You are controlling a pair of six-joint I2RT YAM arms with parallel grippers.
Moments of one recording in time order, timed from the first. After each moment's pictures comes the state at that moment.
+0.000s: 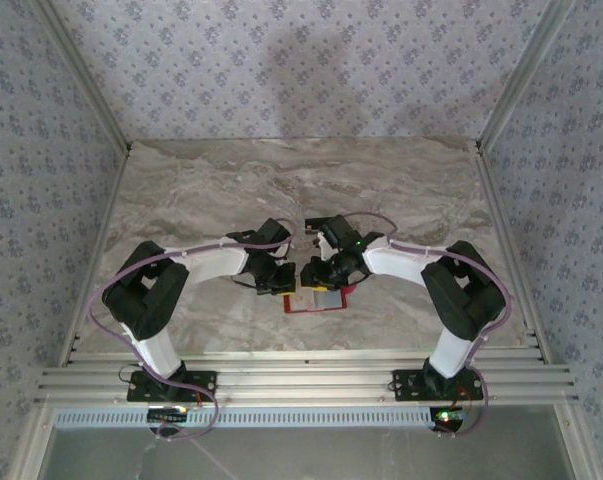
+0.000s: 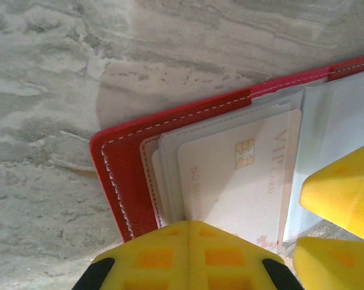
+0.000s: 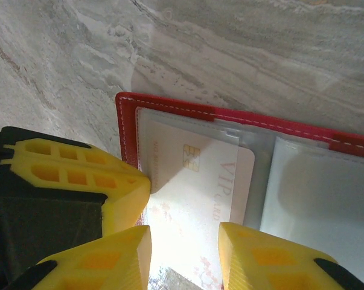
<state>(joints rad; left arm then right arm) -0.72 1.74 0.99 -0.50 0.37 -0.72 0.68 1.72 0.96 -0.37 -0.49 0.67</state>
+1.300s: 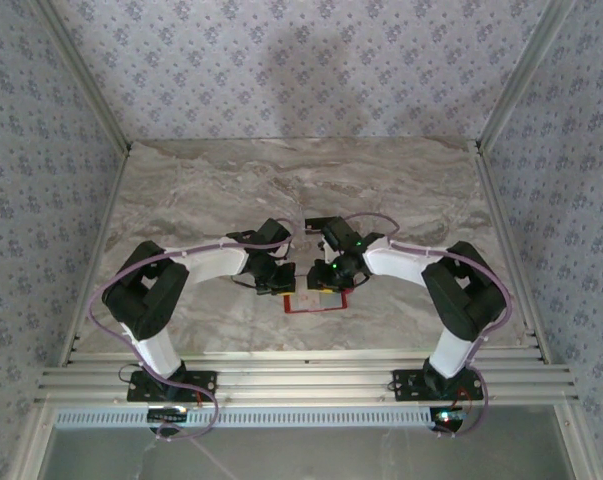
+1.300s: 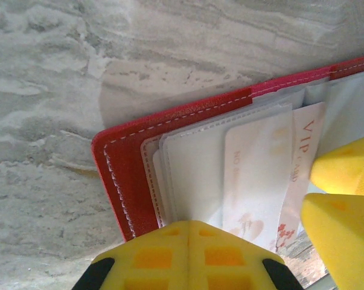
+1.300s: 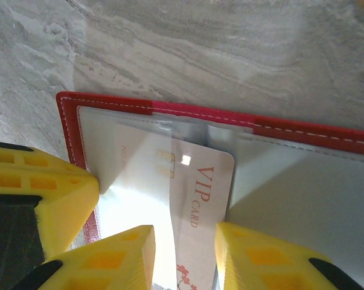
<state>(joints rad) -0.72 1.74 0.99 -0.50 0.37 -0.72 0.68 1.71 0.96 -0.44 -0.39 0.65</state>
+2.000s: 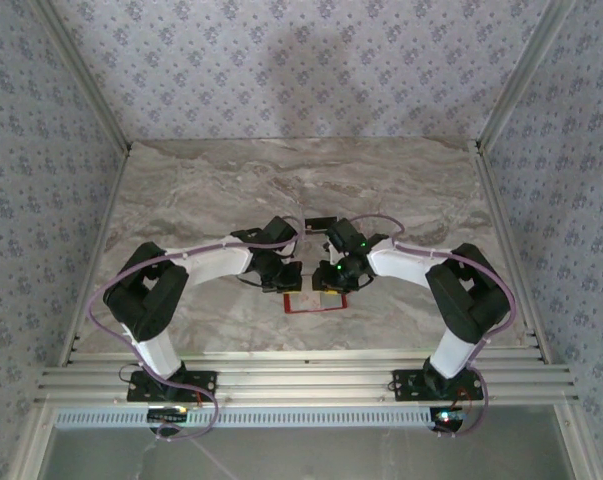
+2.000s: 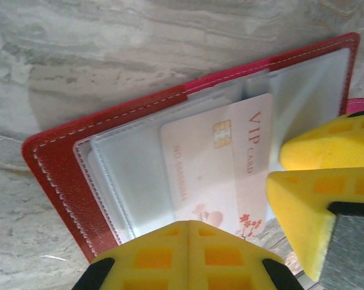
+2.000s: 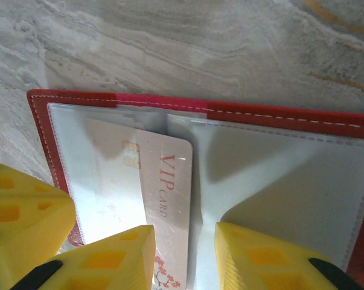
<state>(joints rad) -0.75 1.74 1.04 -0.52 0.37 -0.70 0.66 1.69 0.92 -0.45 -0.38 0.65</state>
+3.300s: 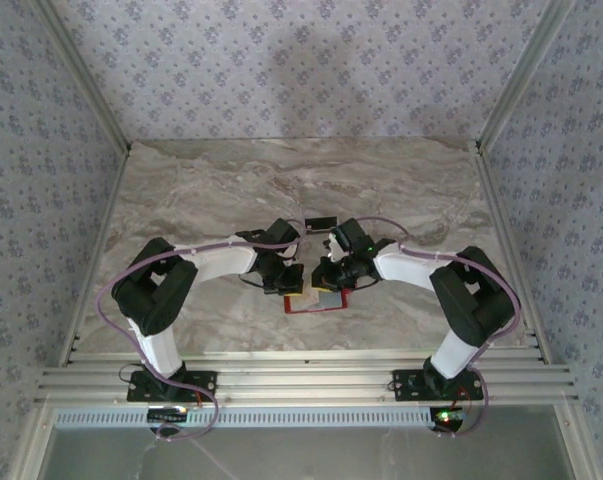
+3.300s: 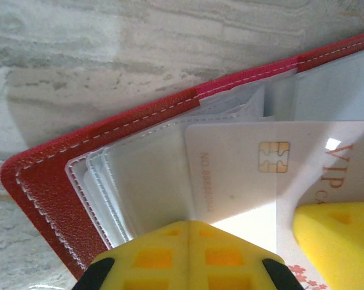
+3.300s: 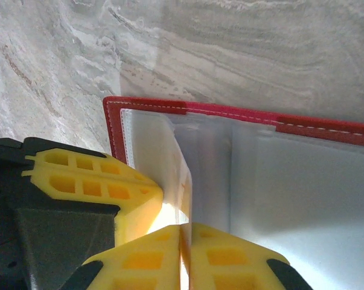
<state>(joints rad) -0.75 1.79 1.04 -0.51 0.39 -0.69 0.62 1.65 0.85 -0.27 -0.52 0.72</state>
